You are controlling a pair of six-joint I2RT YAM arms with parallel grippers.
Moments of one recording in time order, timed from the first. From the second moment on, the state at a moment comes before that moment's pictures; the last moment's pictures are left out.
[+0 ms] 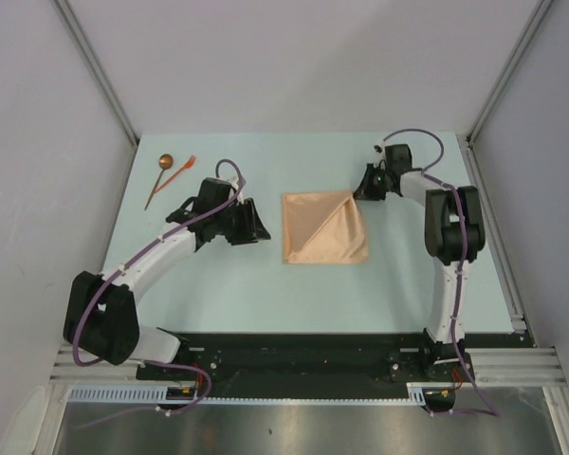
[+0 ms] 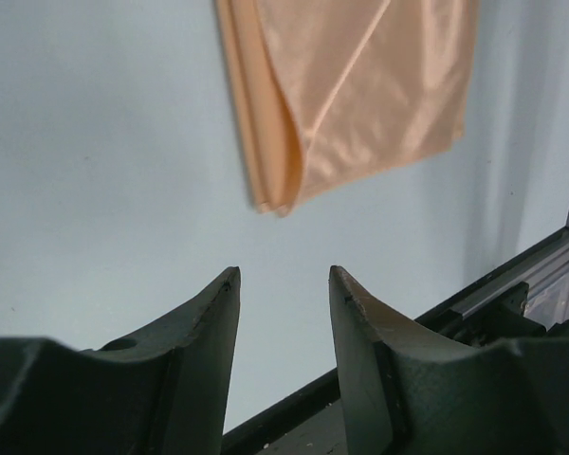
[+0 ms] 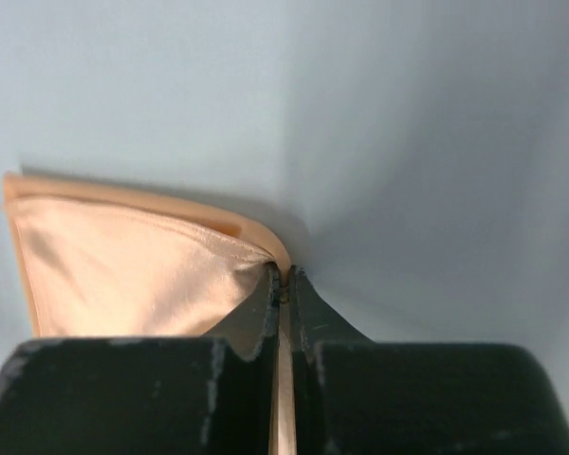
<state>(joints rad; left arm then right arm) -0.40 1.38 0.96 -0.42 0.32 -0.57 0.12 2.14 1.46 -0.20 -0.40 0.37</state>
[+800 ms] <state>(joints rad) -0.34 2.06 1.47 -0.25 0.22 -0.66 0.40 1.88 1.56 -0.58 0.01 0.25</state>
